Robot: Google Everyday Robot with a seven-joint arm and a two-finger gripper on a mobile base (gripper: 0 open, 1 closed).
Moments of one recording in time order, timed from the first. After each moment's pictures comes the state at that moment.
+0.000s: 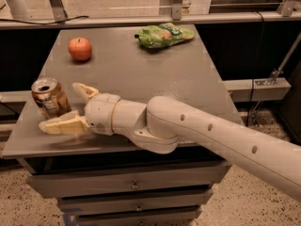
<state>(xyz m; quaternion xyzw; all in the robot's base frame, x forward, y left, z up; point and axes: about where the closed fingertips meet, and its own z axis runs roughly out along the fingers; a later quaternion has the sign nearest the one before) 0.492 0.205 0.853 -0.42 0.57 0.43 0.56</state>
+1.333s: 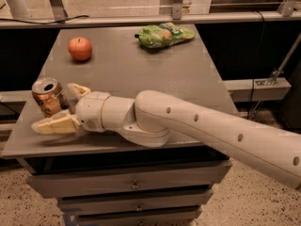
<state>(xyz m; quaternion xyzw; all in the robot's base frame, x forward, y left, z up) 0.496 0.235 0.870 -0.44 0.57 0.42 0.55</state>
